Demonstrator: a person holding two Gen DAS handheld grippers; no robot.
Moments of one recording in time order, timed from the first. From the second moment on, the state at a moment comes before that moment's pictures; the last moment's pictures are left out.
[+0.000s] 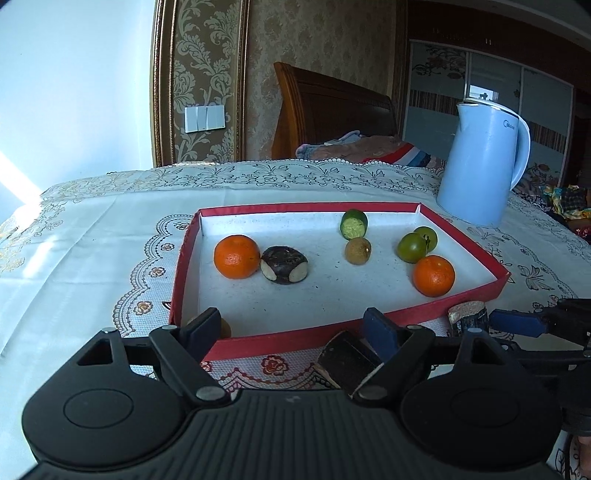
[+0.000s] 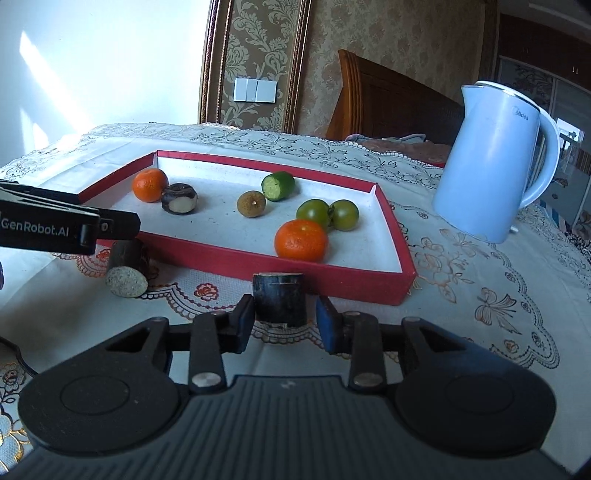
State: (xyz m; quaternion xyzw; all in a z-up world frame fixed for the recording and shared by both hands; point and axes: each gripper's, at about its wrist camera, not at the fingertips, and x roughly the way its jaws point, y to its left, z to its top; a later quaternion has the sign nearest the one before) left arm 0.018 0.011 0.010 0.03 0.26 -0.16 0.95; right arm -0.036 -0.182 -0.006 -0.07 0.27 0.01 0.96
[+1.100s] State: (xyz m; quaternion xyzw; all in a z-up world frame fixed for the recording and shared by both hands) left arm 0.010 -0.021 -0.004 0.13 0.24 -0.14 0.95; right arm -0.024 -0.212 -0.014 0.02 0.30 0.01 0.95
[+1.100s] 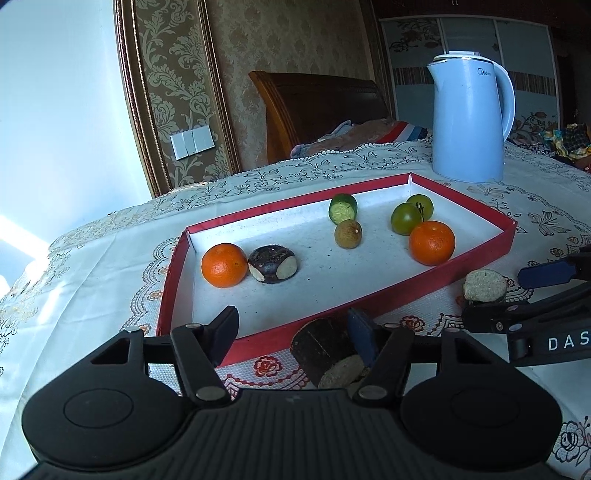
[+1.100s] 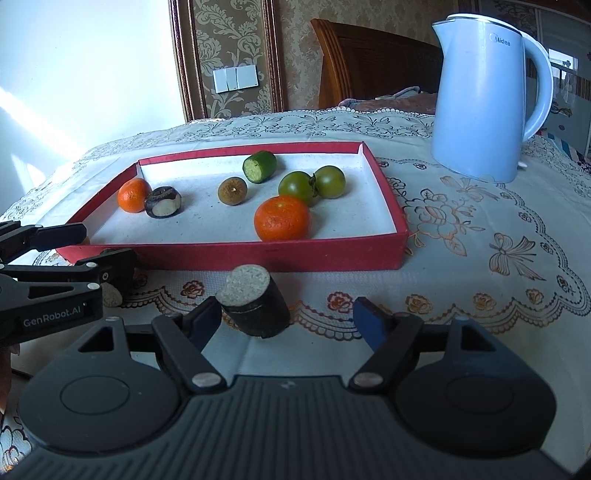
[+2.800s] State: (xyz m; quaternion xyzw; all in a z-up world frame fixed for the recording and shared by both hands) left arm -0.020 -0.013 0.003 0.13 0.18 -0.15 0.96; right arm -0.018 -0.193 -0.014 -0.03 0.29 0.03 0.96
